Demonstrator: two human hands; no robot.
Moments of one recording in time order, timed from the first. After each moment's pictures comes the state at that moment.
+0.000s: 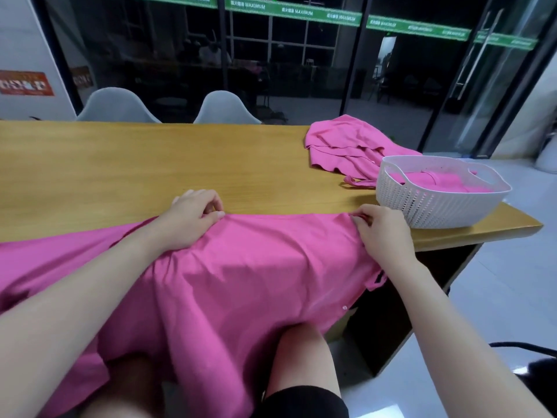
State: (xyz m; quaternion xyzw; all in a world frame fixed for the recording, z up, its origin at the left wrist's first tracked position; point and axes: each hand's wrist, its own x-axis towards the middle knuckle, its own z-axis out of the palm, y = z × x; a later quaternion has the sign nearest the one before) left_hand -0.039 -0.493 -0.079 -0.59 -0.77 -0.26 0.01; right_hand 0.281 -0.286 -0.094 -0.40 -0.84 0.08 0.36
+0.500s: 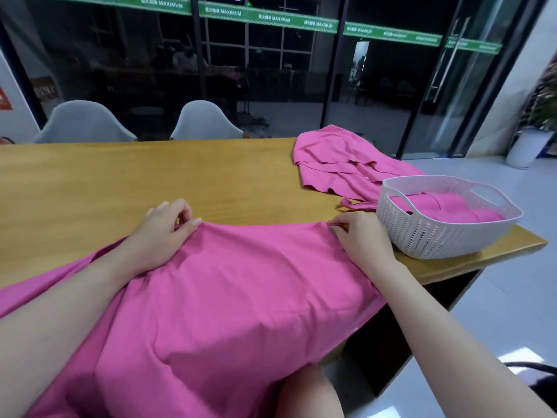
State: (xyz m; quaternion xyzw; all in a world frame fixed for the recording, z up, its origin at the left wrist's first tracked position) left_hand -0.099 -0.452 -0.074 -0.59 -0.73 -0.34 0.02; right_hand 0.220 -0.243 -0.078 -0.42 -0.86 0.05 0.30
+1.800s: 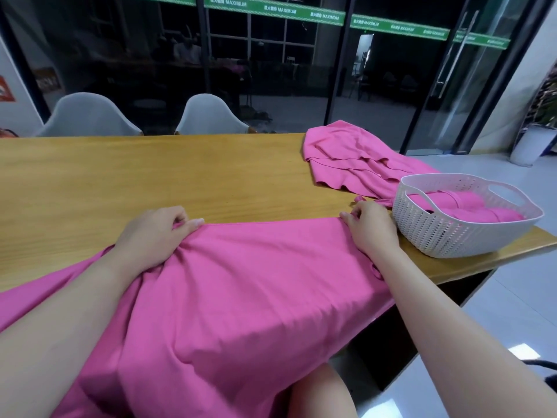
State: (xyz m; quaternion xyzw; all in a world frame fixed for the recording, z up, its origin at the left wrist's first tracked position) left_hand -0.119 -0.475 -0.071 -0.48 -0.84 -0.25 0.01; right_hand 0.194 -0.230 -0.080 -0.52 -0.80 0.09 0.29
